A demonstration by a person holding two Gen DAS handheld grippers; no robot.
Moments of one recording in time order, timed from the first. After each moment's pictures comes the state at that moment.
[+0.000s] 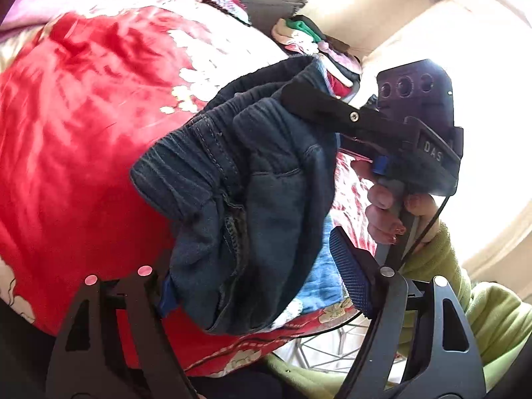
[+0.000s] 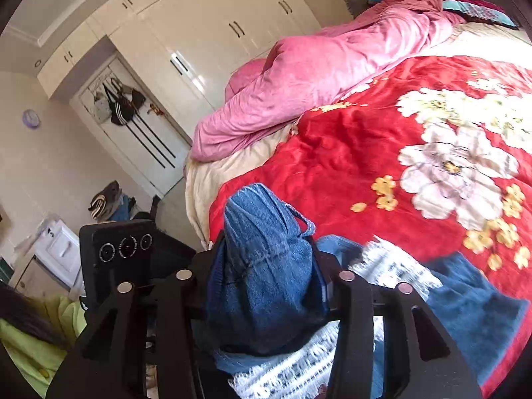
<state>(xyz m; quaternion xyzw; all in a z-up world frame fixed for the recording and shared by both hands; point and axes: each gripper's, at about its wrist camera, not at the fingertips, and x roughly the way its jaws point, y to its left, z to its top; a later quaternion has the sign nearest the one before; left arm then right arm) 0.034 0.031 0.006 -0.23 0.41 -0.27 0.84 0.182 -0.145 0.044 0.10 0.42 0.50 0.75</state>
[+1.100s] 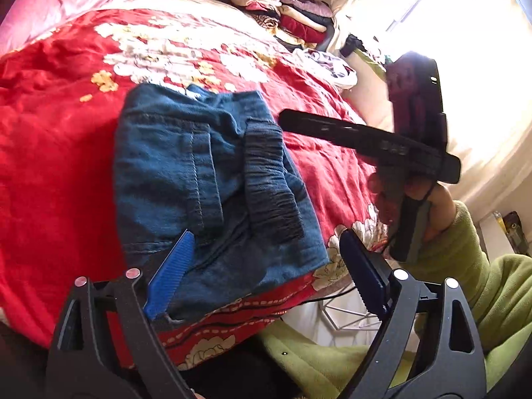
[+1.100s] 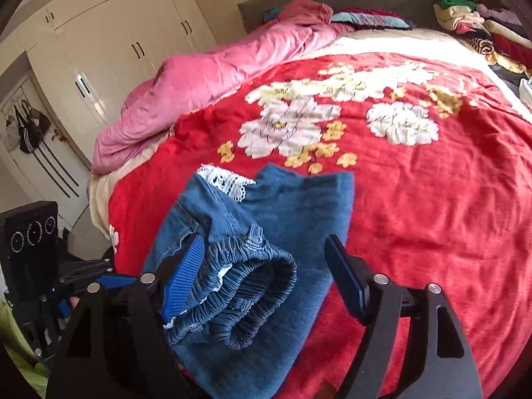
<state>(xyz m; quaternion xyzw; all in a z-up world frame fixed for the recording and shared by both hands) 0.027 -0.055 0.004 -0.10 0.45 -0.31 0.83 0.120 -0.260 0.019 0.07 0.42 0.28 0.86</state>
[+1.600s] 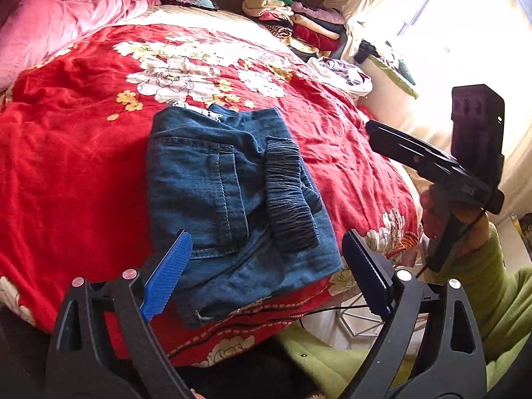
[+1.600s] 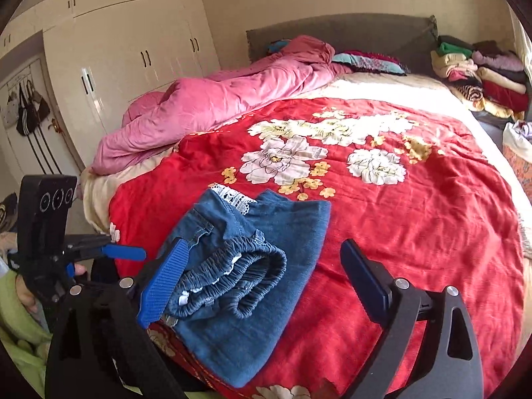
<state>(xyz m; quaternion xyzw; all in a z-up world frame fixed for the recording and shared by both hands) 0.024 -0.044 0.021 -0.08 0.43 -0.27 0.85 0.072 -0.273 0.063 0.01 0.35 0.26 0.90</state>
